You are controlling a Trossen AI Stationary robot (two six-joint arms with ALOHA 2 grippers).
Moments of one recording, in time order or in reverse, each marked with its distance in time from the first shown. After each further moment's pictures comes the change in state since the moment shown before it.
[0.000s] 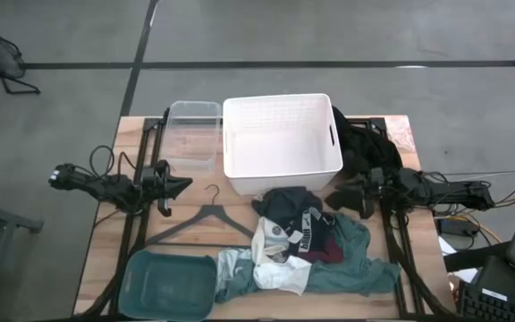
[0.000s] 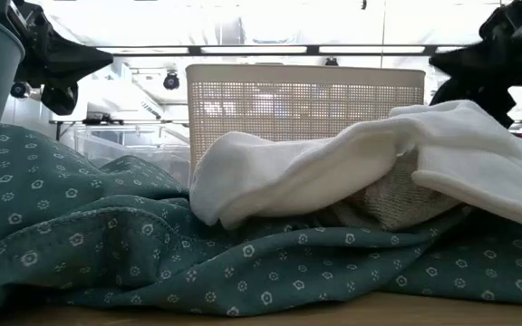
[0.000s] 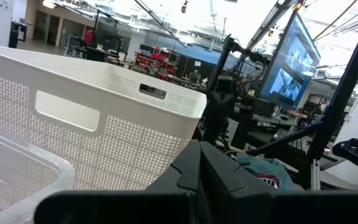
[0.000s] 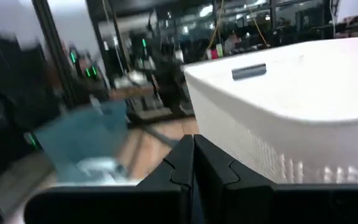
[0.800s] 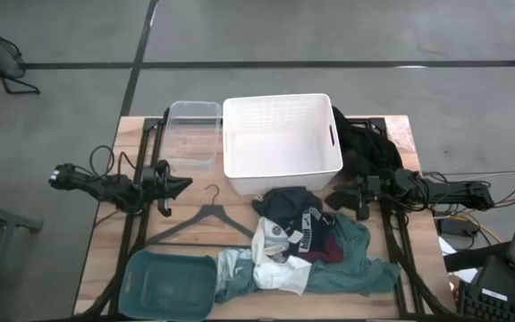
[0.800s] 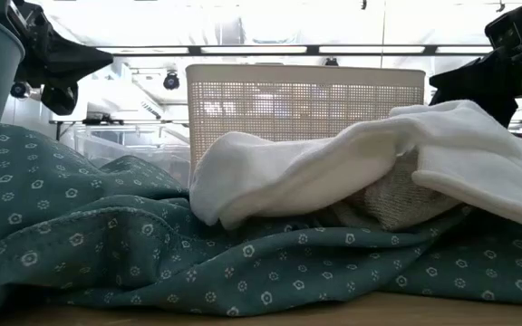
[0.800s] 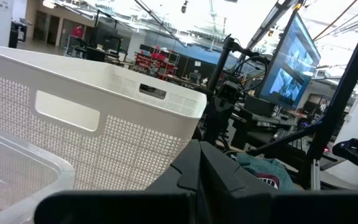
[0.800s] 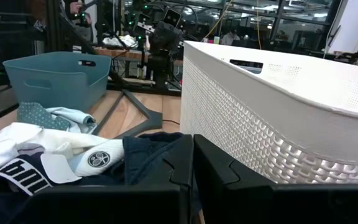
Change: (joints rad) left arm 0.000 0.000 0.000 0.000 0.000 0.000; right arm 0.000 0.000 0.000 -0.125 0.004 -0.357
